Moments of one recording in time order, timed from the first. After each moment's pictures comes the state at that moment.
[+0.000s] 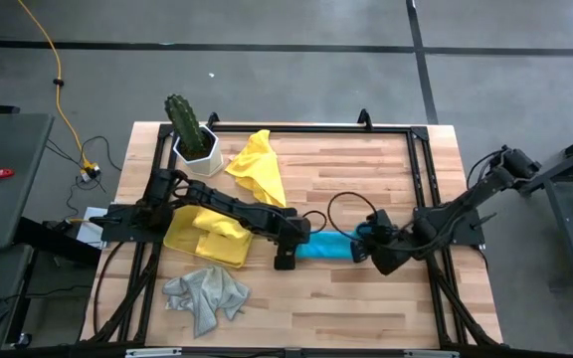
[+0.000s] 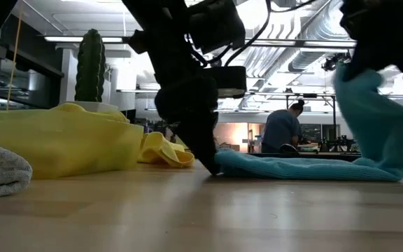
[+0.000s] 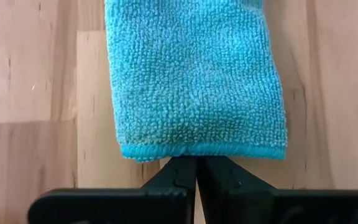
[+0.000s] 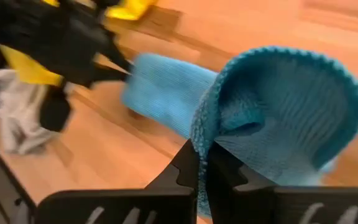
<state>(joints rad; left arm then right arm) -0.02 2.08 1.35 -0.41 -0.01 -0.09 0.58 1.24 0.81 -0.66 0.51 1.66</state>
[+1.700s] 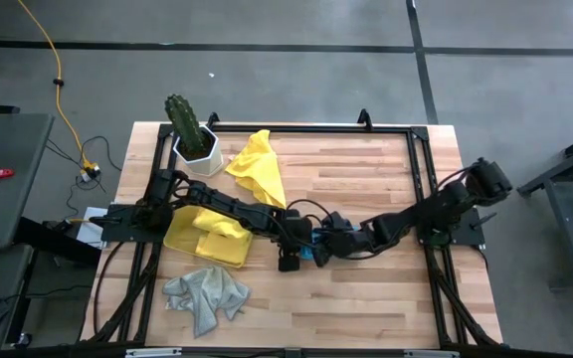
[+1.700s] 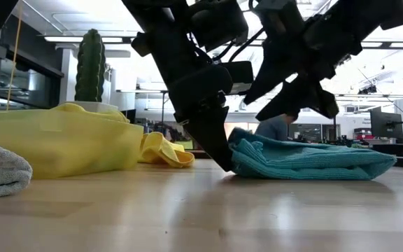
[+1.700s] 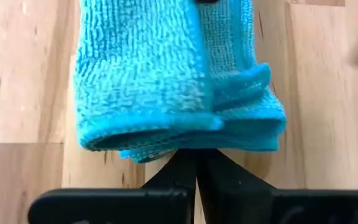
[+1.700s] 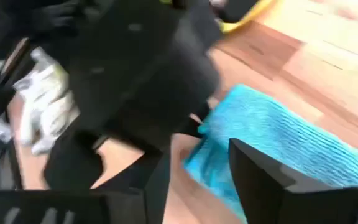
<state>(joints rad) -0.02 2.08 1.35 -0.34 0.02 -0.16 0.35 1.58 0.81 0.00 0.37 1.11</state>
